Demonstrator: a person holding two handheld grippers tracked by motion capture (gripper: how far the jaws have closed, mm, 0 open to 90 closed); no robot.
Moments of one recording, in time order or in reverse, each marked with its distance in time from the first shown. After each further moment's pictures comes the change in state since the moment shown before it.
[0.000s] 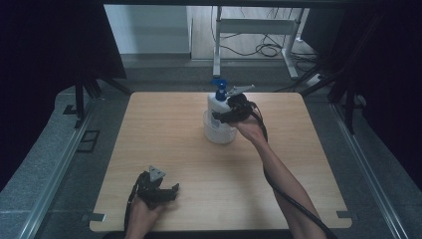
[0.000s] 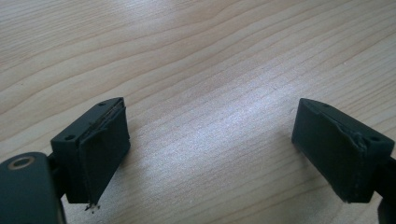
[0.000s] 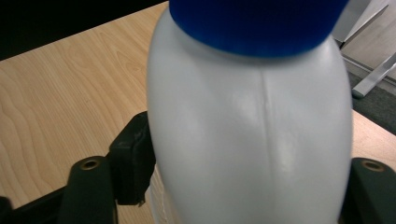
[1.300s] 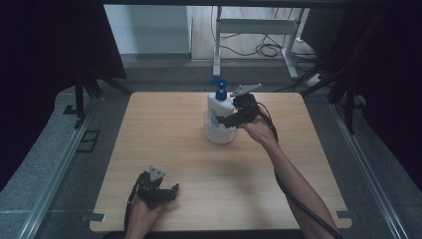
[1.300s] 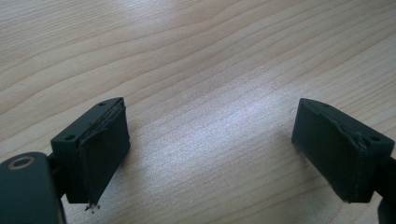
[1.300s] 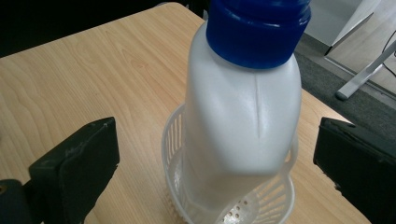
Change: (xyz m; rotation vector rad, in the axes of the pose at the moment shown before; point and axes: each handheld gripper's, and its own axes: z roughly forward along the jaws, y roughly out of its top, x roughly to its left) left arm 0.000 0.000 0.000 -0.004 -0.001 0.000; right arm 0.012 0.007 -0.039 0.010 -0.036 -0.041
